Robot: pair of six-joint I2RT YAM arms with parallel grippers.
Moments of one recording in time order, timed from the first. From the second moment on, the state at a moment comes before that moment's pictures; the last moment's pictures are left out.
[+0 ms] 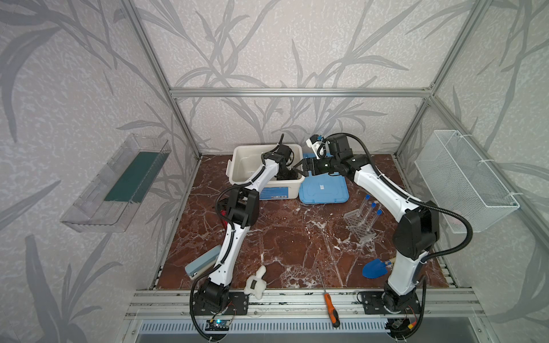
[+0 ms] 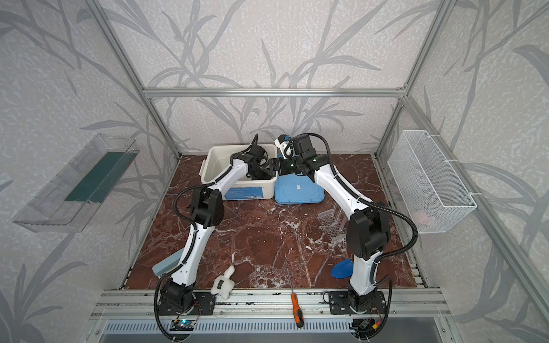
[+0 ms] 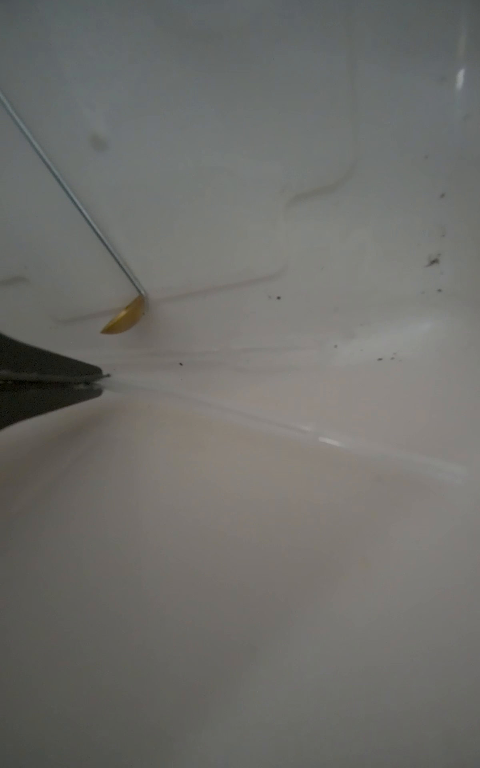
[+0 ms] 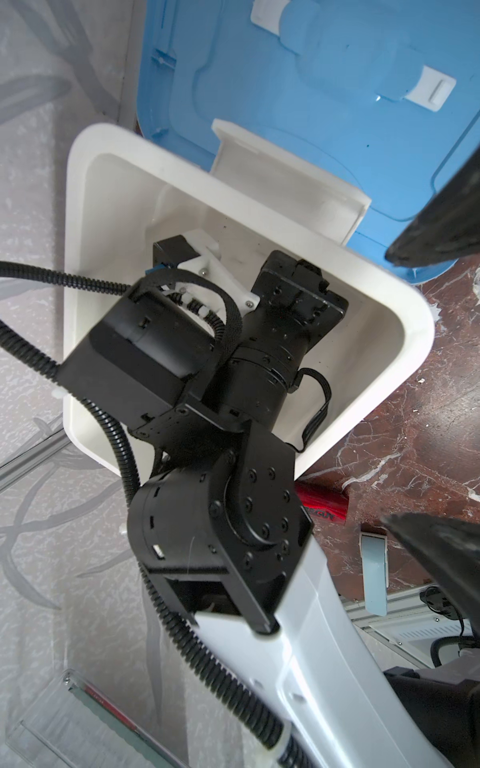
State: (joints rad) left arm -0.38 2.58 2.39 -1.00 0.35 -0.42; right arm 0.46 1.87 1.74 -0.50 -0.51 0.25
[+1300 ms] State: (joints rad) left arm -0.38 2.13 2.21 -1.00 0.19 -0.45; right arm 0.35 1.68 1.66 -0.60 -0.33 0.21
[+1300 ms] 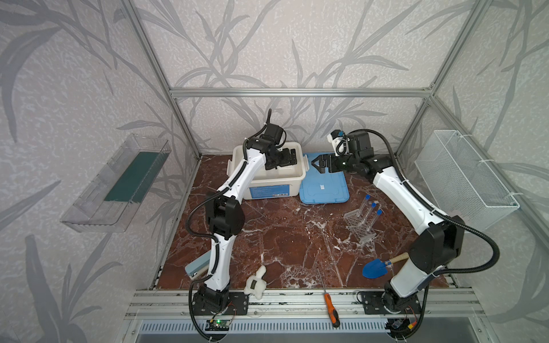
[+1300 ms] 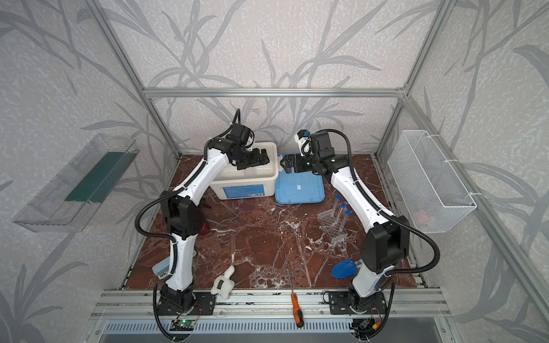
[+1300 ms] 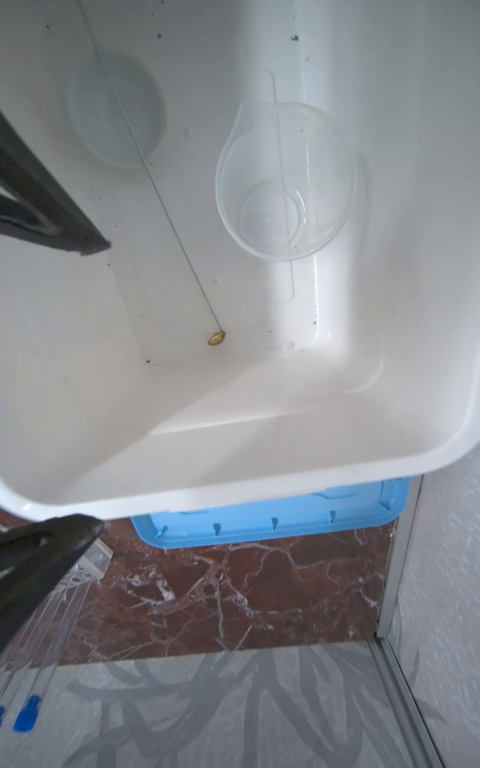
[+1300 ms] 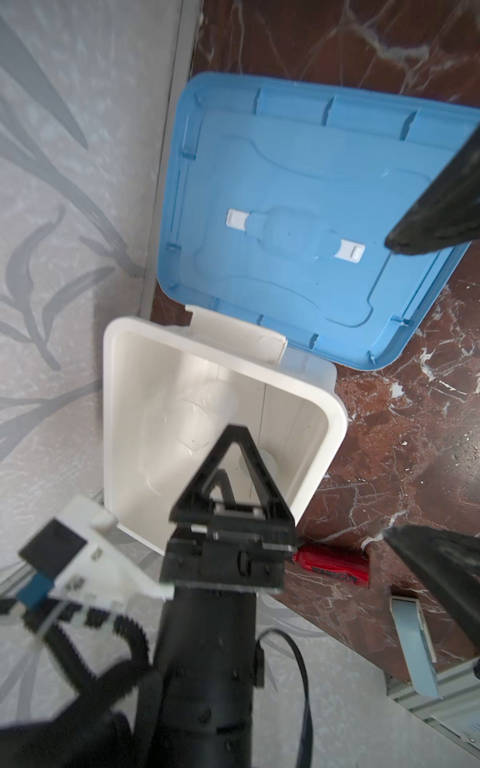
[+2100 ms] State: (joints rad) left arm -0.66 1.47 1.24 -0.33 0.28 -0.71; right arm 0.15 2.09 1.88 -0.95 -0.09 0.12
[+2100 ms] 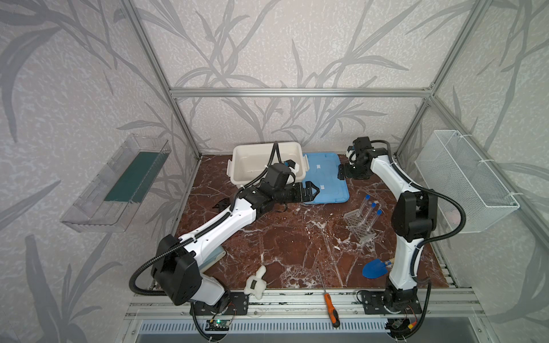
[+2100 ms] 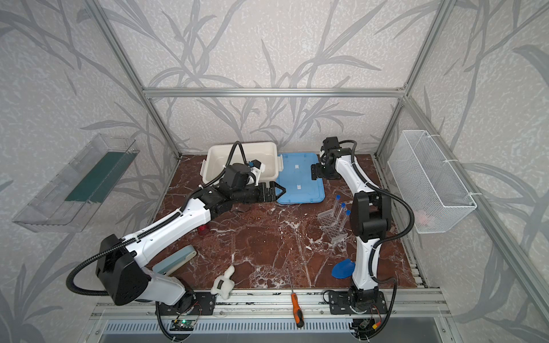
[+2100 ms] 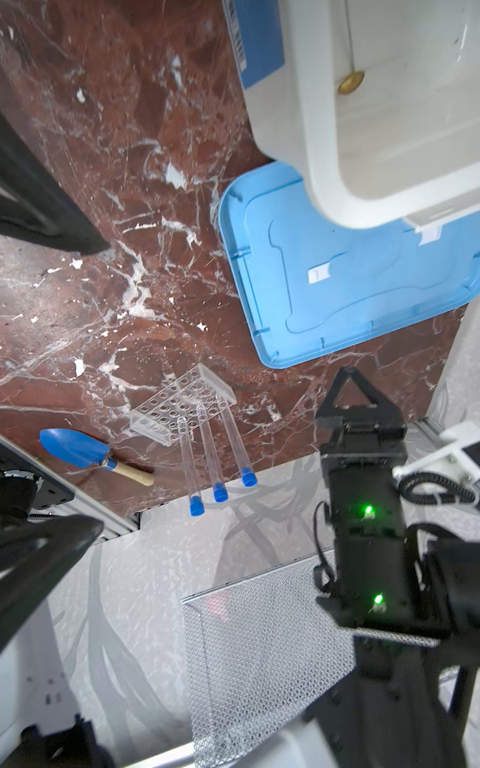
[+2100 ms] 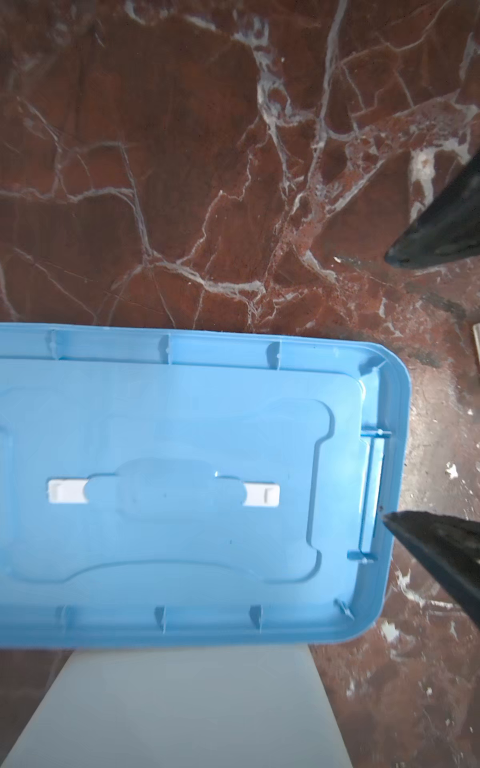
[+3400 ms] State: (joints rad) left arm -0.71 1.63 1.19 -0.14 0.28 -0.79; right arm 0.13 2.55 2.30 -1.10 -0.04 0.07
